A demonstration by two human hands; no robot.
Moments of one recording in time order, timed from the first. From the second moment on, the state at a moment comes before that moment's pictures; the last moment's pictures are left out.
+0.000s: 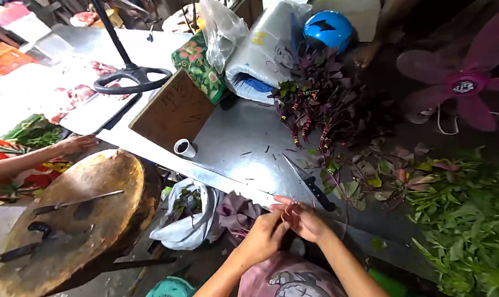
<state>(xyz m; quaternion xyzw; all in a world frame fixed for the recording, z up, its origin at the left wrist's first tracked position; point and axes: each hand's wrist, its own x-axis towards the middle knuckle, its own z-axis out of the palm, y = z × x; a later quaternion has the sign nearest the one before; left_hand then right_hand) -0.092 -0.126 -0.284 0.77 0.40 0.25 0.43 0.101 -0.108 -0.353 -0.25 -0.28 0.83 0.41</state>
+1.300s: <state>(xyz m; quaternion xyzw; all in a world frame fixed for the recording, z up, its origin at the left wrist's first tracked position) -0.054 0.108 -0.151 0.97 0.01 0.09 0.21 0.113 -0.055 -0.219 -0.48 -0.50 0.22 0.68</state>
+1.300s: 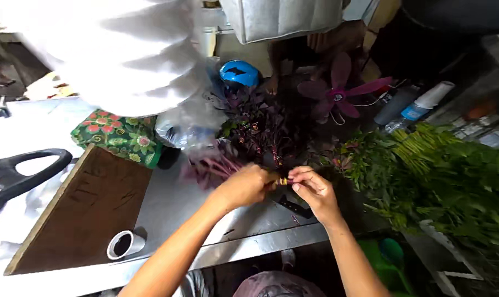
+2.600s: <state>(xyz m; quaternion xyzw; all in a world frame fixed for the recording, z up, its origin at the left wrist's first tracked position) -0.080 -0.012 -0.460 0.78 0.50 0.12 0.35 0.005 0.177 -0.421 -0.65 -0.57 0.42 0.28</state>
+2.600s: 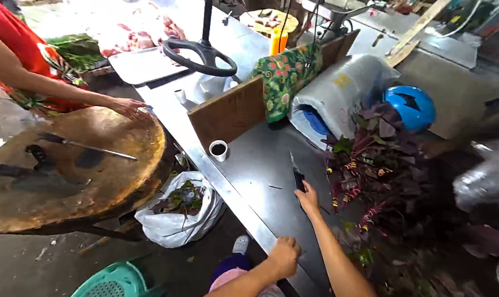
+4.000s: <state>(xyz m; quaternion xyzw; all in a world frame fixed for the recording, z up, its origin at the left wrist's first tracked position) 0.063 0.002 -0.450 0.74 0.51 0.15 0.42 0.384 0.018 -0.455 -0.89 -0.43 0.13 0.04</state>
